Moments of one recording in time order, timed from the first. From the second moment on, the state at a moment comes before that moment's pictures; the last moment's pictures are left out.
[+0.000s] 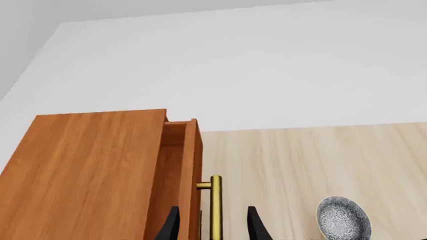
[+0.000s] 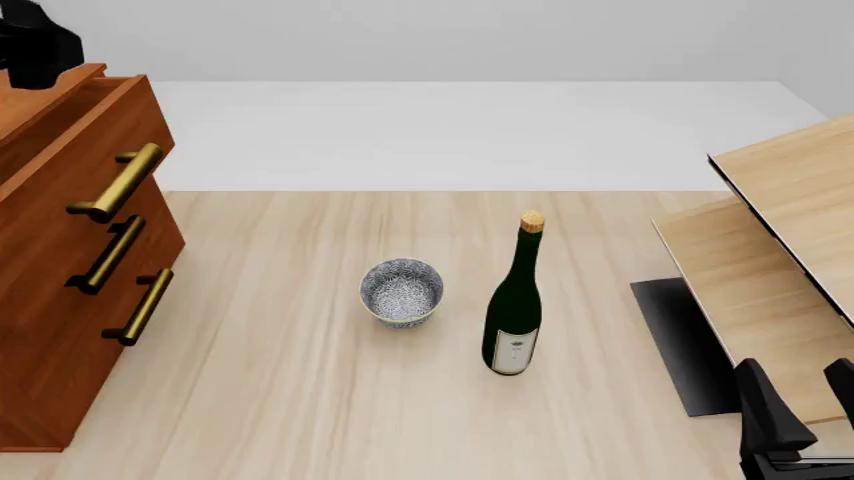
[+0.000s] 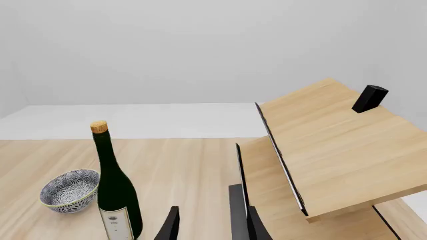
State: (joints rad) left arm 0.05 1.15 -1.46 0.79 0.10; right arm 0.01 0.00 -0.01 0.01 0.02
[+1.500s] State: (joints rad) left arm 0.16 1.12 -1.20 0.66 0.03; right arm 0.01 0.00 -0.01 0.01 0.02
